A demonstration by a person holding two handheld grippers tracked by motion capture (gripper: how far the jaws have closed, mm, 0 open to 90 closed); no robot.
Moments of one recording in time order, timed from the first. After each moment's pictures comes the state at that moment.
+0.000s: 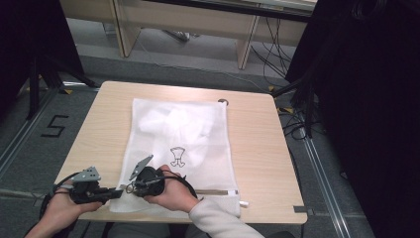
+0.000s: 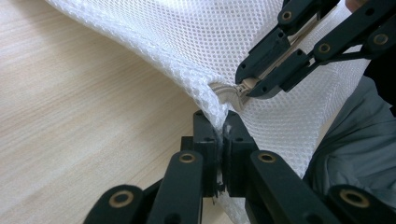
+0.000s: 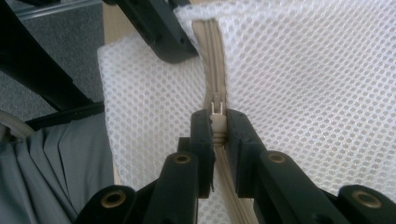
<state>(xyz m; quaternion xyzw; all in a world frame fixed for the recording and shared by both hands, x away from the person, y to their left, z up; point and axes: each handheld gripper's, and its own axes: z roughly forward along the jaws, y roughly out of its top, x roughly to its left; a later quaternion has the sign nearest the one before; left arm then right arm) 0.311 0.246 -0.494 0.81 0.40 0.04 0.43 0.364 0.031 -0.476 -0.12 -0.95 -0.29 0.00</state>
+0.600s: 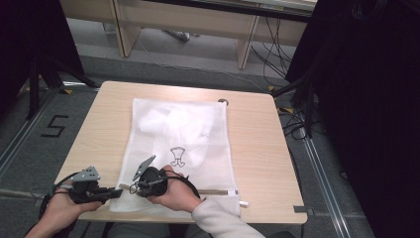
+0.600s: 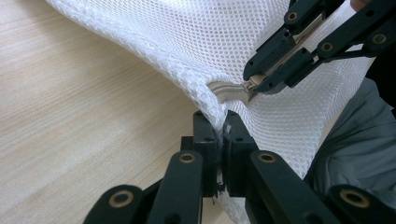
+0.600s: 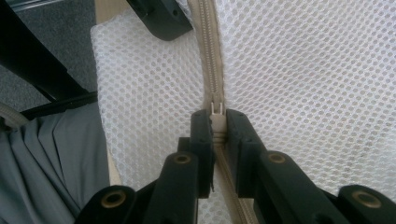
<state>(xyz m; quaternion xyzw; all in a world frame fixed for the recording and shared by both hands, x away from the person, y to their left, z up) 0.311 0.247 -0.495 0.81 0.40 0.04 0.43 0.364 0.024 -0.476 -0.12 -0.95 -0.28 0.00</state>
